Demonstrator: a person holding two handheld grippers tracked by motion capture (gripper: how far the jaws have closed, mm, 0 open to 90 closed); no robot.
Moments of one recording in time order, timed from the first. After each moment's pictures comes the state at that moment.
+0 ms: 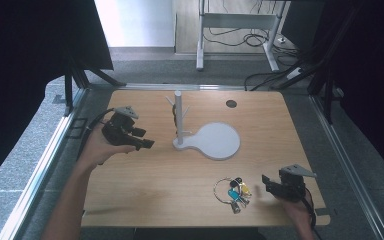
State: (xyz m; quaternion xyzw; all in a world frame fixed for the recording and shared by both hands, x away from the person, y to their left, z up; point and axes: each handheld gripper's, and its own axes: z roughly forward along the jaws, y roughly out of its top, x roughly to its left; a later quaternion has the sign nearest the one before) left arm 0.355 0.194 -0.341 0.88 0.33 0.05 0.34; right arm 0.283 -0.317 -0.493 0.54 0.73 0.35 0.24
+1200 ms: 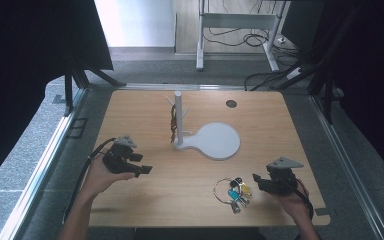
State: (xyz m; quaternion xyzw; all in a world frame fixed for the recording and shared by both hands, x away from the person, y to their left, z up) left arm 0.318 0.202 -0.417 0.87 0.36 0.03 0.33; right arm 0.296 -0.287 -0.470 0.44 0.81 0.32 0.21
